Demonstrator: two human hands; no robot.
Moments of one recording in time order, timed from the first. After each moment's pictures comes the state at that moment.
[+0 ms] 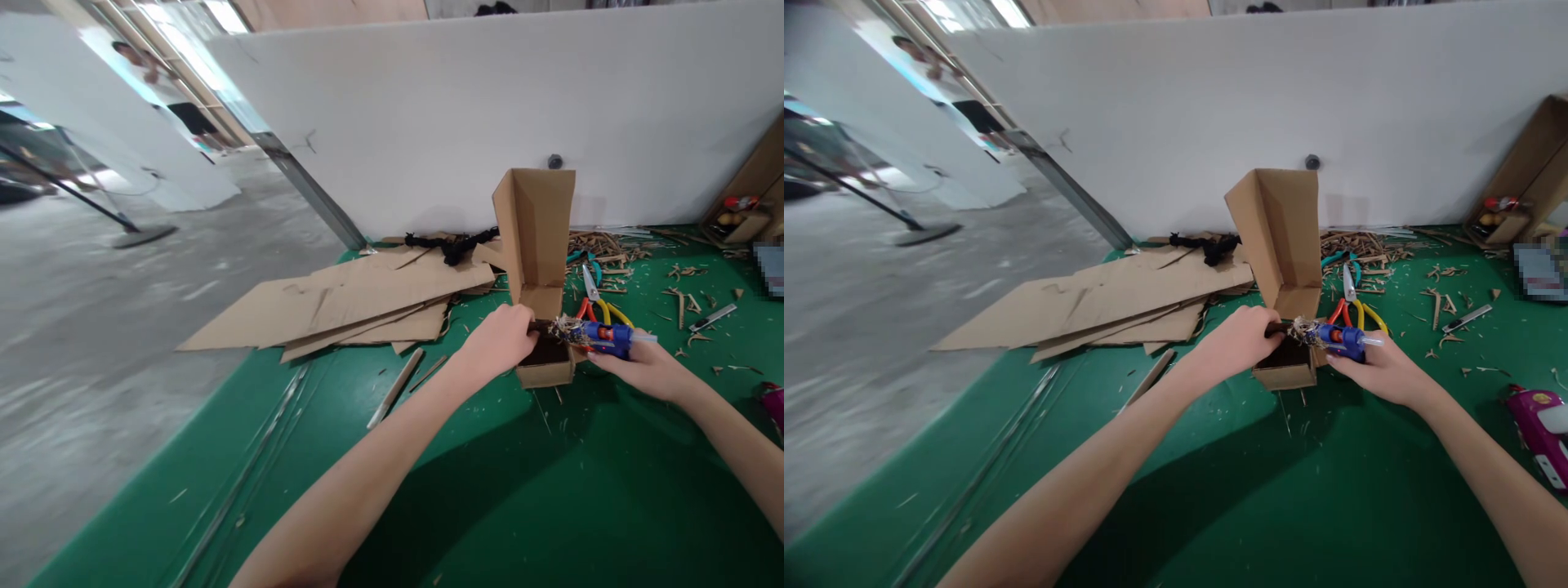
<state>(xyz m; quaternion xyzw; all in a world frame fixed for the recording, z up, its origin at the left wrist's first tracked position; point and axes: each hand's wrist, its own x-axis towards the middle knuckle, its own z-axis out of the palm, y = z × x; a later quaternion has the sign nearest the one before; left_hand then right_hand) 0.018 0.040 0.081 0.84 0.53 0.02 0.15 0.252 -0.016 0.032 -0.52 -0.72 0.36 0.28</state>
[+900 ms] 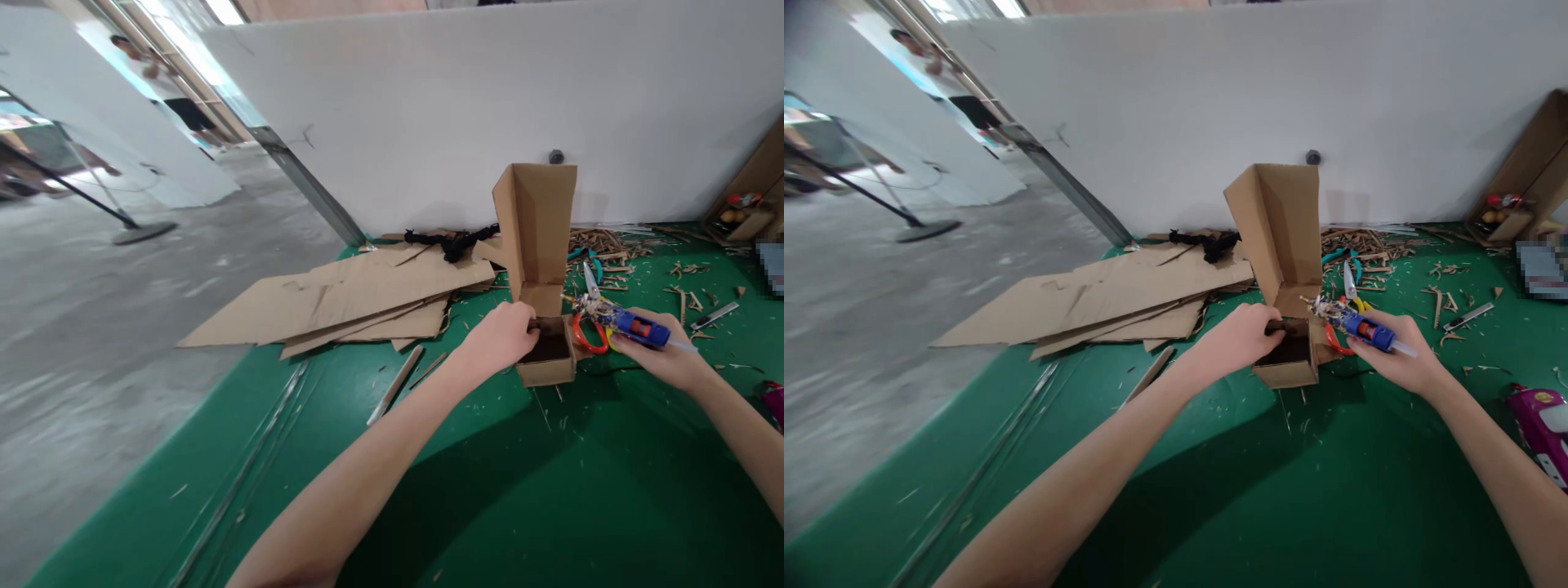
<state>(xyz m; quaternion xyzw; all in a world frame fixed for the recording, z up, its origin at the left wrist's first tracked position) 0.017 0.040 0.083 0.83 0.52 0.02 0.17 0.268 -0.012 0.037 -0.56 -0.70 0.26 0.36</state>
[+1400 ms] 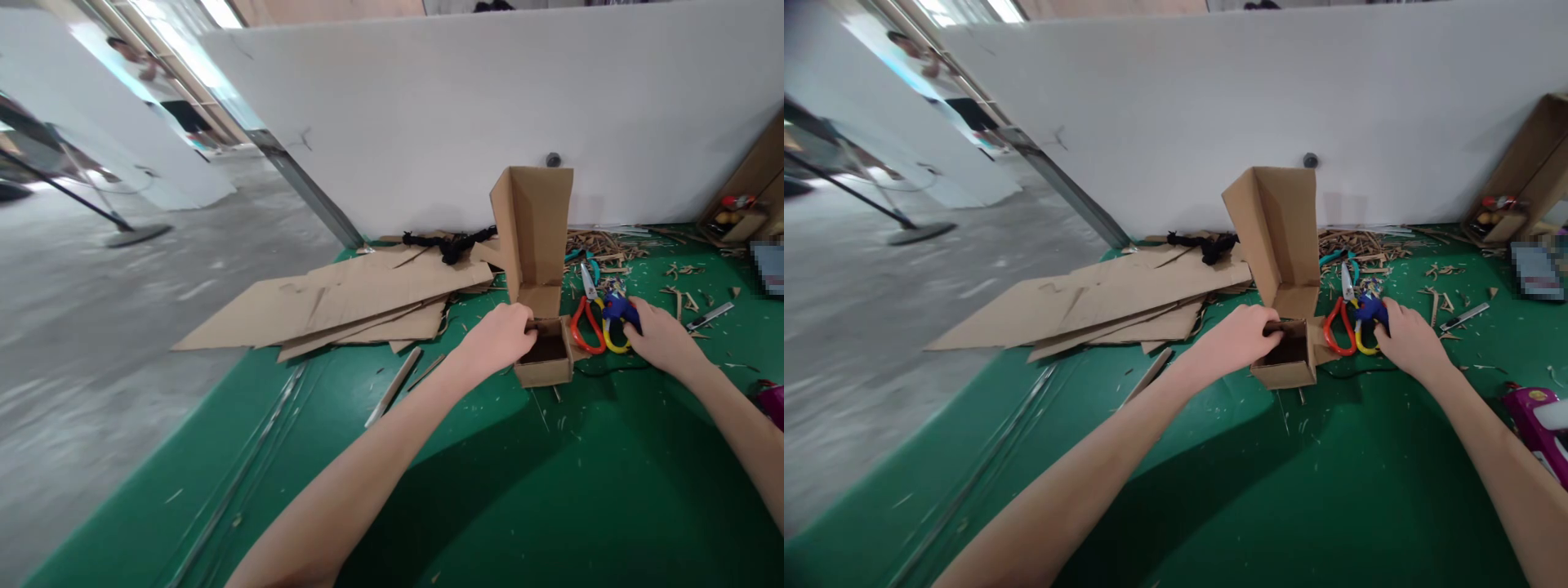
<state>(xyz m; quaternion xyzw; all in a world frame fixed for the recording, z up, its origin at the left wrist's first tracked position) 0.018 0.038 0.086 0.83 0.53 0.01 0.19 0.300 0.019 -0.001 -0.70 -0.71 0.00 0.10</state>
